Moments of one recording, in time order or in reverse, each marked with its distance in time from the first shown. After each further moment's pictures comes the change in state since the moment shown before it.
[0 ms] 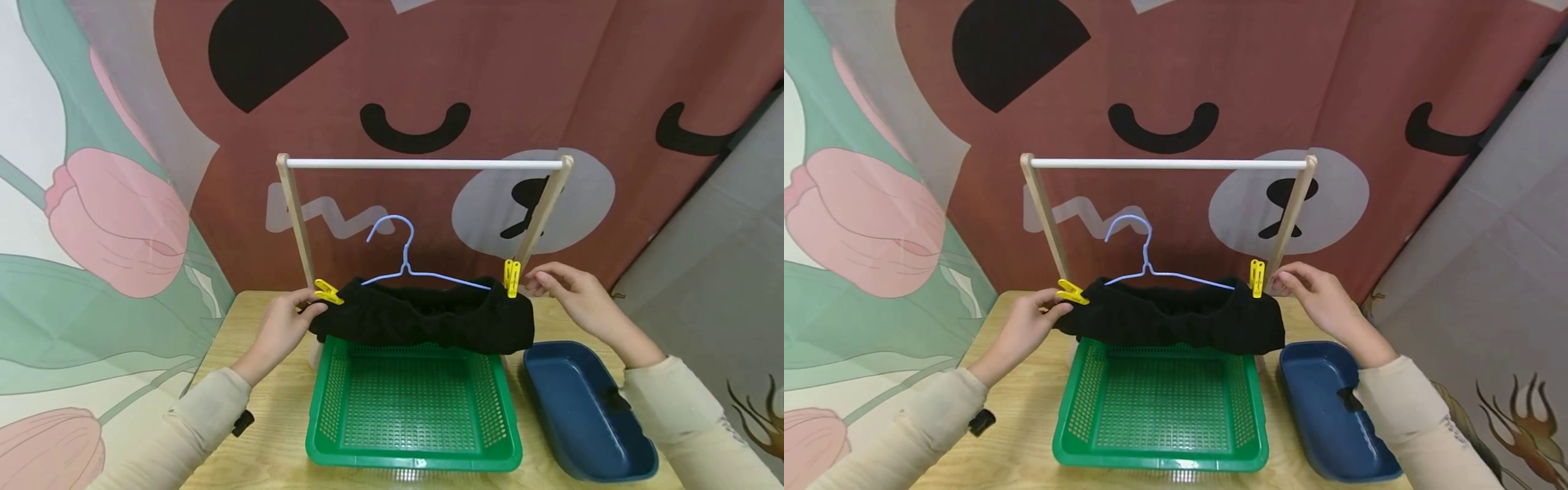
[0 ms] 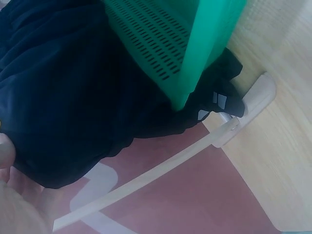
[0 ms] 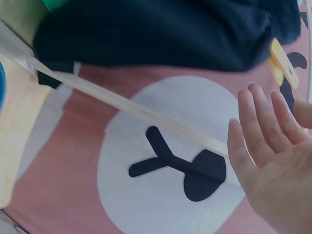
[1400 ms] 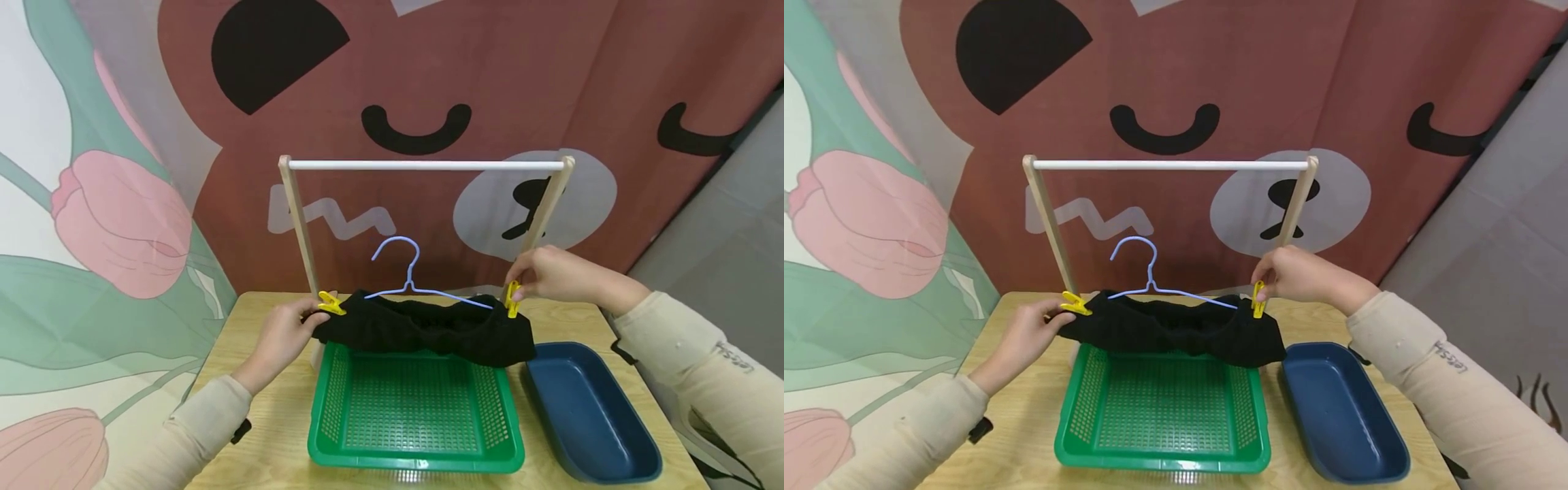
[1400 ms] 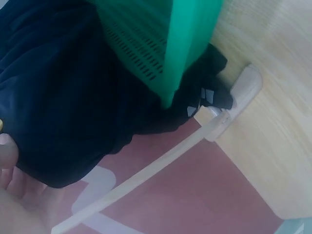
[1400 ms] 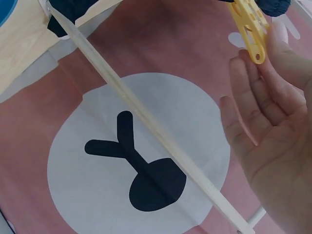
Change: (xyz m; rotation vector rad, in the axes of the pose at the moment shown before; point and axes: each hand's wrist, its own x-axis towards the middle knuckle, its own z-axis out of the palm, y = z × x) left_hand -0.010 -0.002 0.002 0.086 -0.035 0.030; right_hand 0.054 -0.039 -0.017 -0.280 -0.454 -0.196
